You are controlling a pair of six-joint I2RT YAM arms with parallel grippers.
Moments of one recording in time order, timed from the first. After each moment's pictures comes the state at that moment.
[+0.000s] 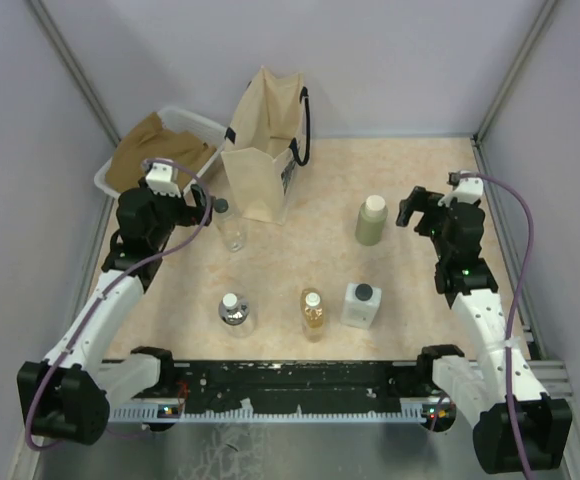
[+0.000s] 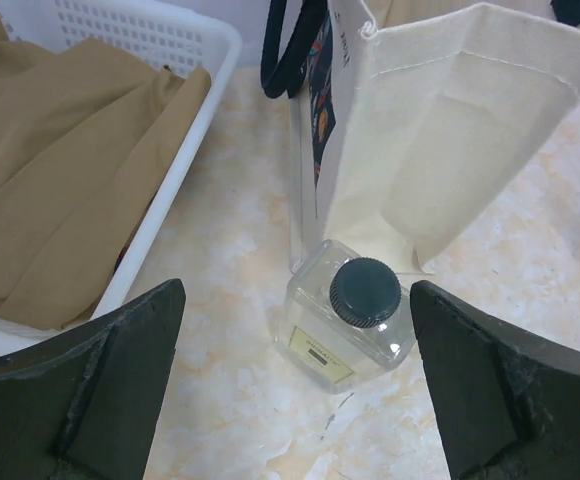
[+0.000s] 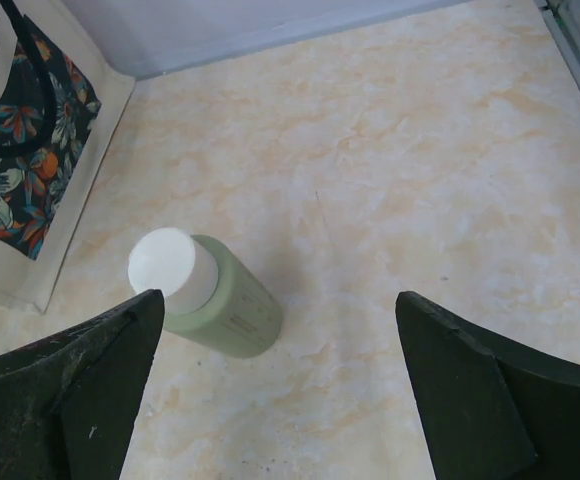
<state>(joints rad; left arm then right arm) -0.18 1.05 0.77 0.09 0.11 -0.07 0.07 0.86 0.67 -0.04 0.07 0.25</state>
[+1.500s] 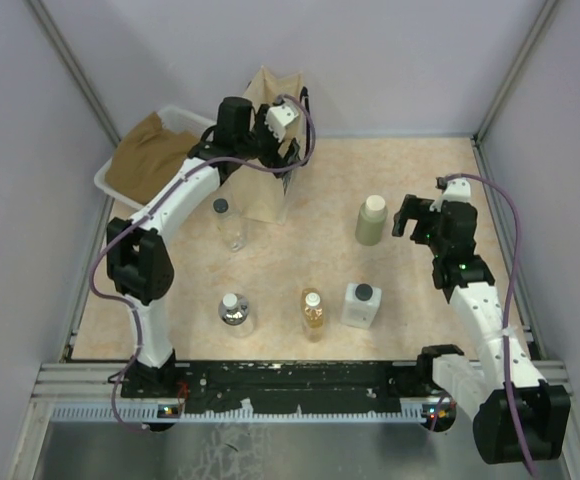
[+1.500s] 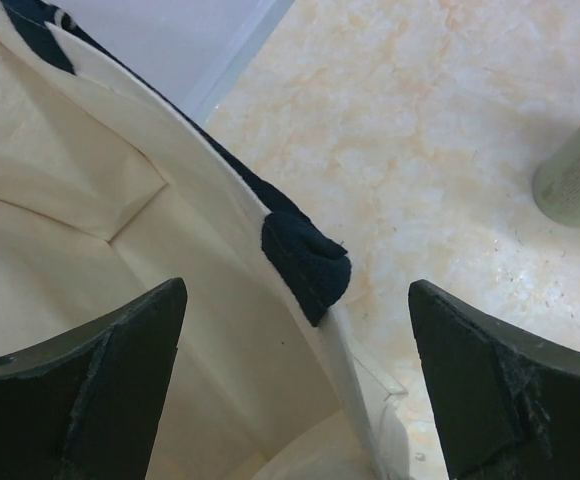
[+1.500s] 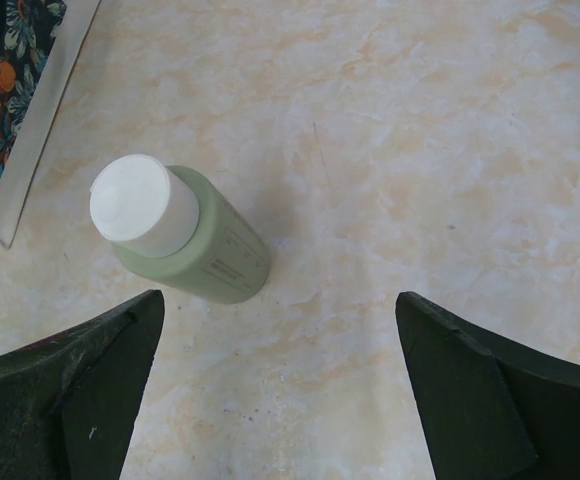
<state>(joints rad) -0.45 1.95 1.83 -0.29 0.40 0.42 0.07 0.92 0.68 -0.15 0.02 0.20</state>
